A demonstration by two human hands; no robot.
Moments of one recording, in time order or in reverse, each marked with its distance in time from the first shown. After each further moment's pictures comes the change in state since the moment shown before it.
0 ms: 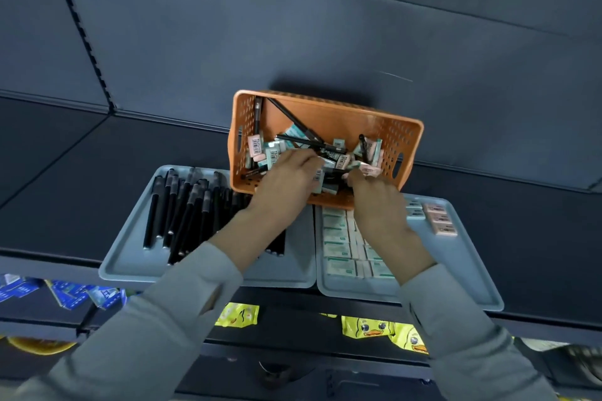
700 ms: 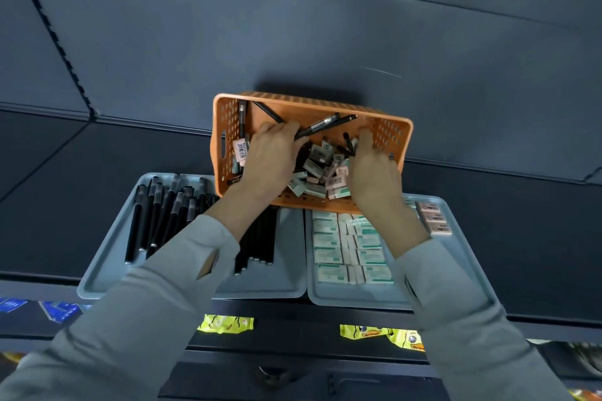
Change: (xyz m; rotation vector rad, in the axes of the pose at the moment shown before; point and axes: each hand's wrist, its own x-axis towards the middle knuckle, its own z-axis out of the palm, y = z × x) left_hand 0.049 -0.012 -0.006 -0.070 0.157 -0.182; right_hand 0.038 0.008 -0.012 0.268 0.135 0.160
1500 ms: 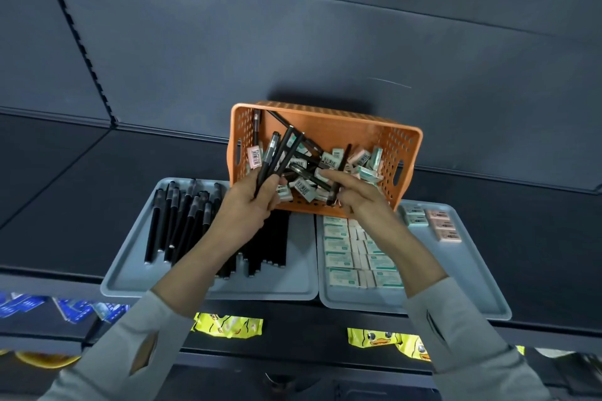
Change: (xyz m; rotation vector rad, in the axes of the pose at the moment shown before) left_hand -0.080 -0.016 -0.047 -0.832 -0.197 -0.472; right_hand -0.037 0.001 0.000 0.958 -0.489 -0.024
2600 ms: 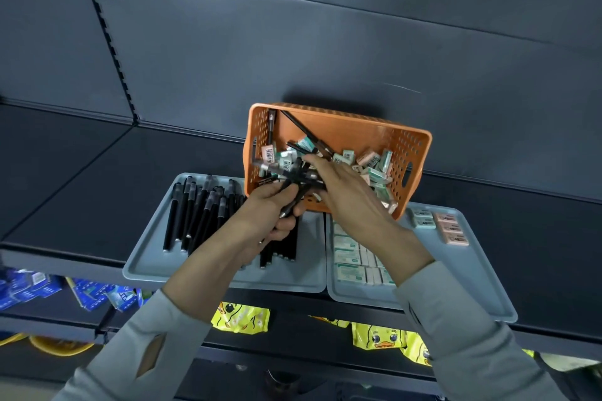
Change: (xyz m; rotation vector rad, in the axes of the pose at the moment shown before) left_hand -0.025 0.029 0.002 -0.459 -0.188 -0.358; right_hand 0.008 -0.024 0.031 -0.895 0.068 -0.522
